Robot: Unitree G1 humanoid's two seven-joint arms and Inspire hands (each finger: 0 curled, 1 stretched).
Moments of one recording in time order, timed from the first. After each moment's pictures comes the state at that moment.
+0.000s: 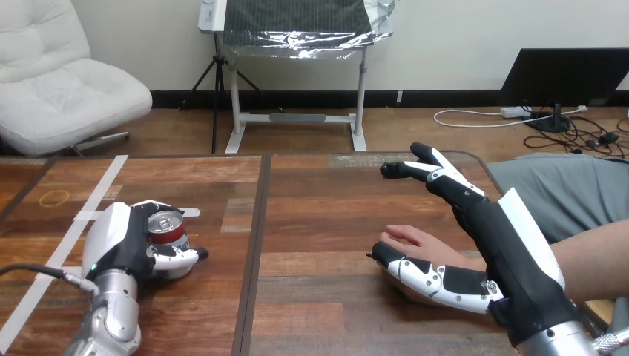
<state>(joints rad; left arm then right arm) -0.47 0.38 -0.14 1.05 0.43 -0.19 0.31 0.35 -0.24 0.05 -0.54 -0.22 -0.09 0.17</state>
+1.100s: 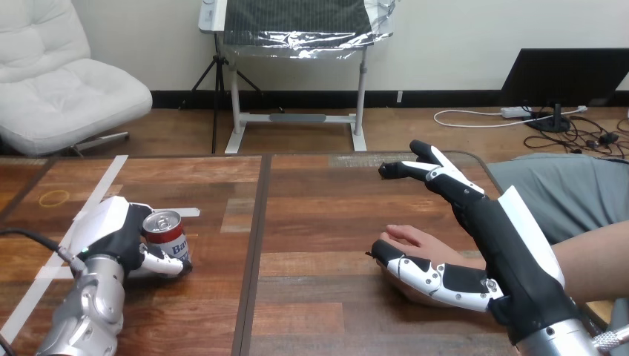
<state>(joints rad) -0.44 0.45 -0.19 0.81 0.54 0.09 0.11 0.34 -0.24 0.05 -0.54 -0.21 -0.09 0.18</state>
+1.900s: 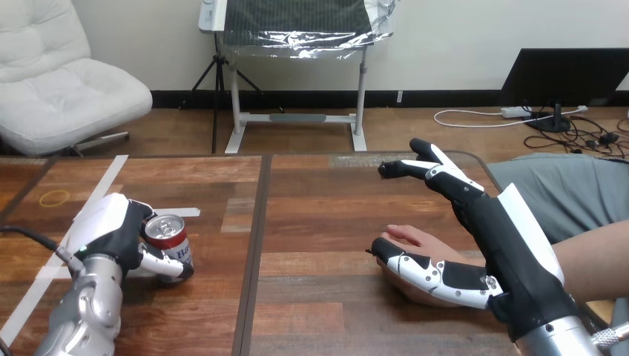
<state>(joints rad) -0.39 0.46 -0.19 0.74 0.55 0.07 0.13 0.33 -0.24 0.05 -0.54 -0.21 -0.07 0.18</state>
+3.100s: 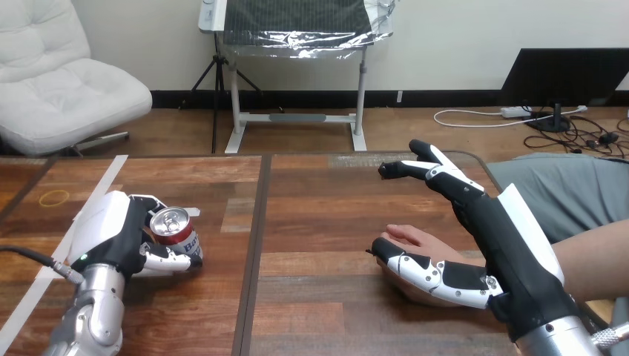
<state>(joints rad) -0.36 0.46 -0.18 0.79 0.48 -0.12 0.27 0.33 -0.24 0.05 -0.54 -0.21 -0.07 0.18</state>
